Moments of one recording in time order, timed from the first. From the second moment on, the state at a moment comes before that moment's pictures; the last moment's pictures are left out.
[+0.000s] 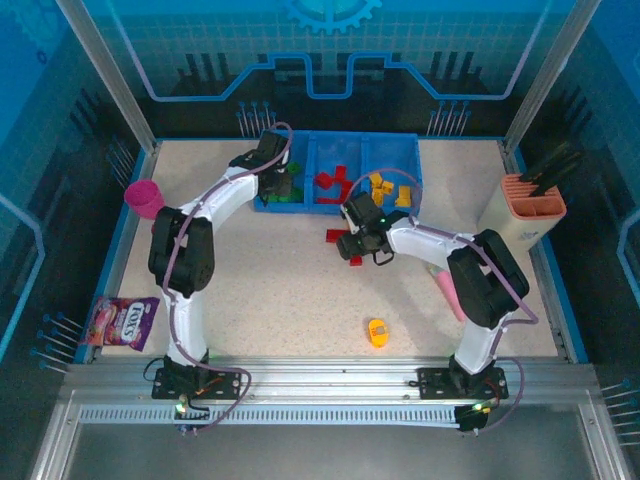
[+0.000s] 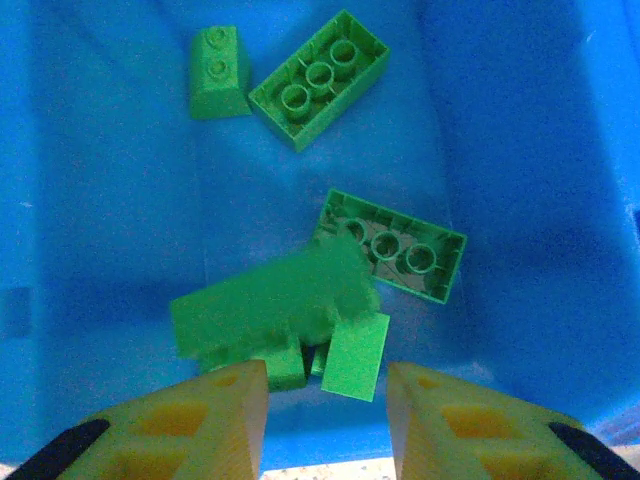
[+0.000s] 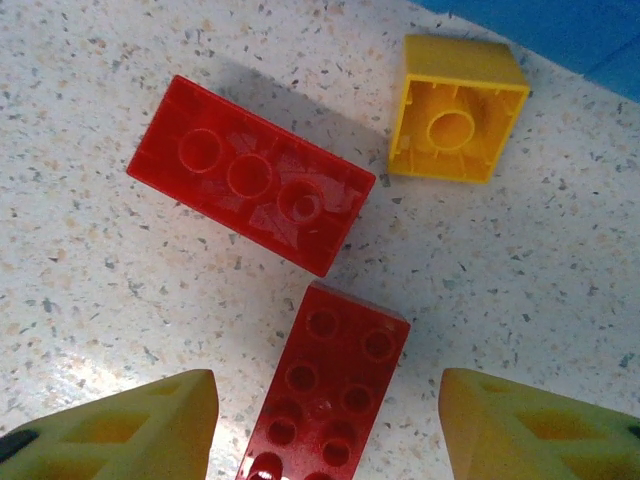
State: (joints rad) left arm -0.30 2.04 1.68 -0.61 -0.14 -0.17; right arm 0.59 1.80 1.15 -0.45 0.08 0.19
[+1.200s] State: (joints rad) left arm -0.33 1.48 1.40 -0.64 -0.06 -0.22; right arm 0.58 1.71 1.19 -0.60 0.14 0.17
